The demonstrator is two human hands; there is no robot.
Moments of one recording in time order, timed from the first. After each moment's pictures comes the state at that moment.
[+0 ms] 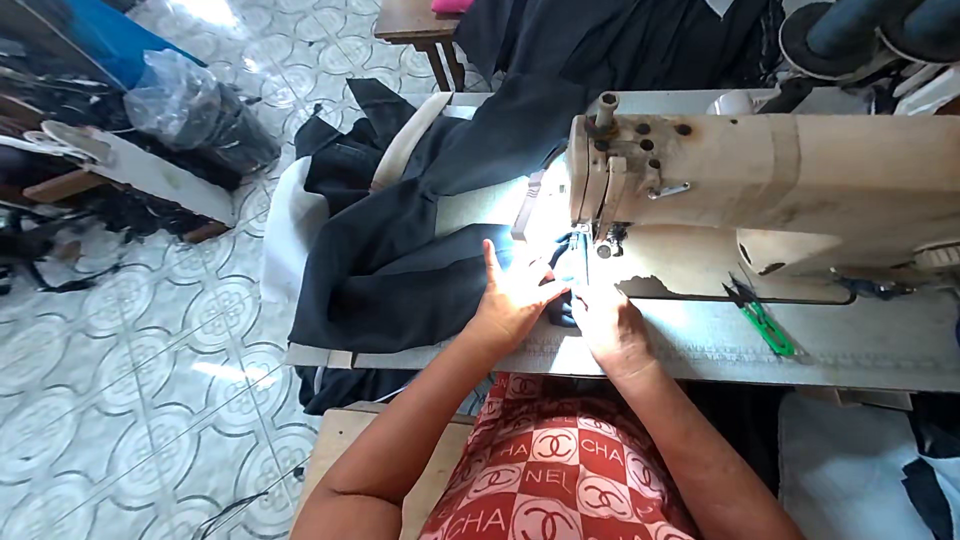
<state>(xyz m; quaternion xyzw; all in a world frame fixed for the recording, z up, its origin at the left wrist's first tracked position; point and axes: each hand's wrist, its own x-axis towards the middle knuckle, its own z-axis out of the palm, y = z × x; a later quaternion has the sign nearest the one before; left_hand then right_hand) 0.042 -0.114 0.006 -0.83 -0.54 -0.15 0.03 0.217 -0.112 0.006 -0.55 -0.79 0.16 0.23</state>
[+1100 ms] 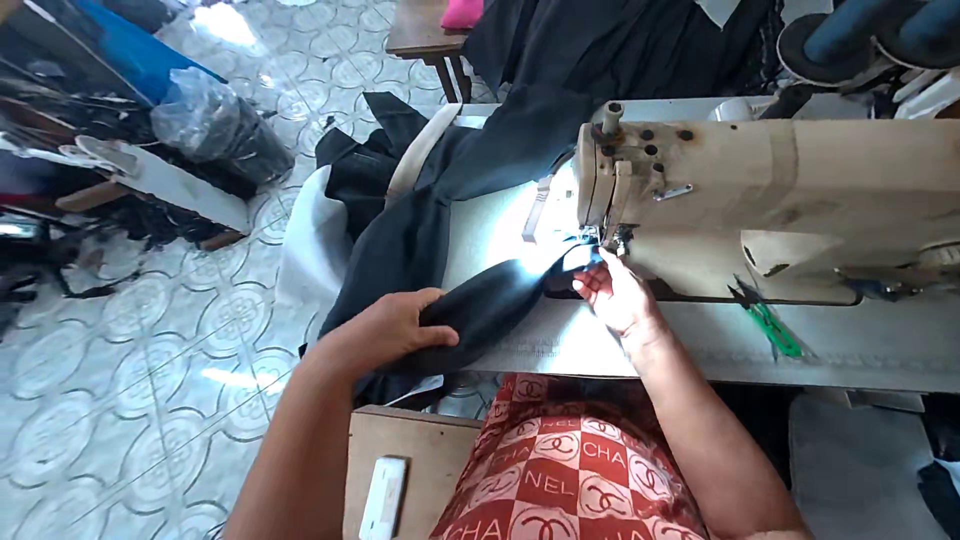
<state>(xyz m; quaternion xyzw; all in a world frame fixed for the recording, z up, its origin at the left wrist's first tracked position) -0.087 -0.169 0.098 -0.63 -0.68 -0.03 -0.37 0.208 -0.068 0.022 -0.46 -0.18 0.76 0.43</state>
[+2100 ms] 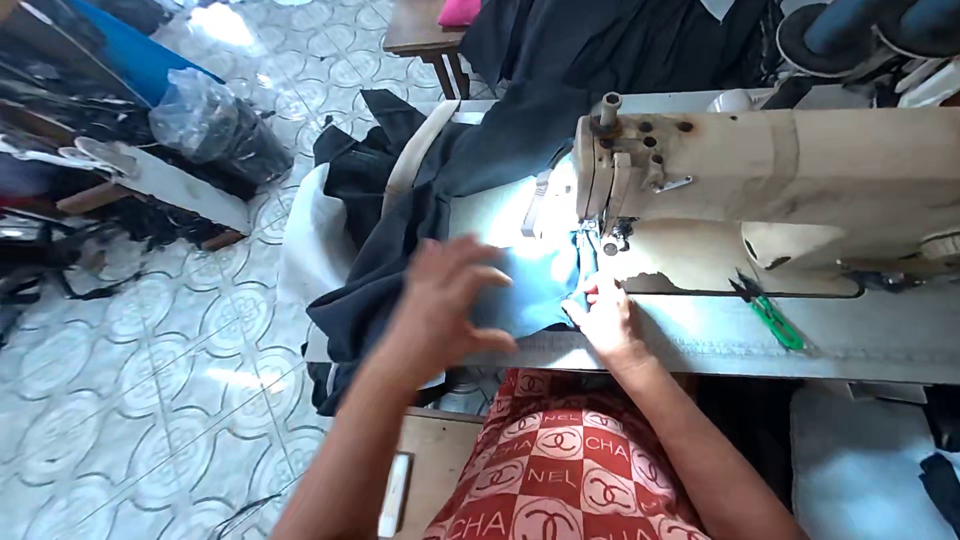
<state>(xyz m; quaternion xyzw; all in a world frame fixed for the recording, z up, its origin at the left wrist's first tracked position) -0.031 -0.166 0.084 -0.79 -0.57 -0.21 -0.10 0.209 -0.113 0.008 -0.60 -0.70 0.30 0.24</state>
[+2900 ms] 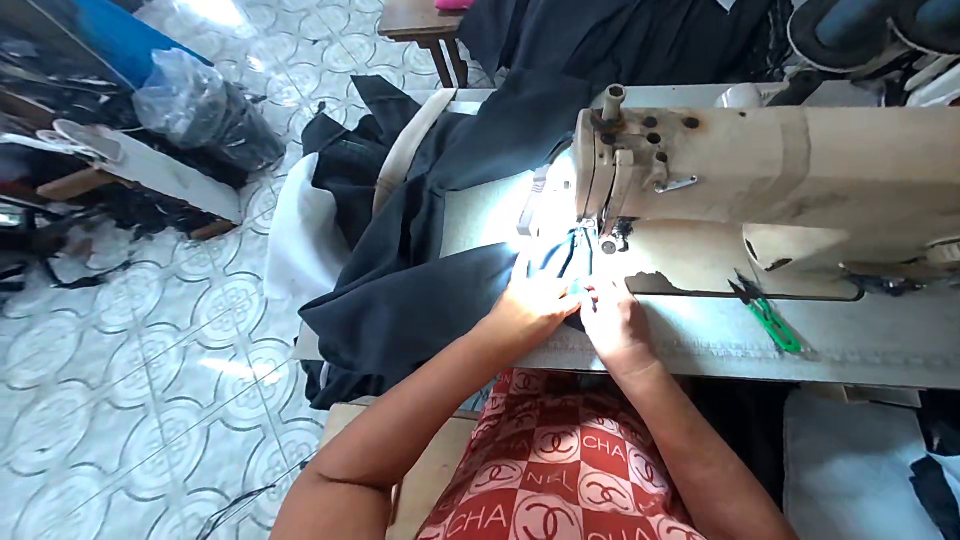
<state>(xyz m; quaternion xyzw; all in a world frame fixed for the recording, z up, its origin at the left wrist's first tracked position) 0.051 -0.123 0.019 -0.88 -0.46 -0.10 -0.03 0.213 -0.114 0.011 -0.60 -0.74 0.21 0.22</state>
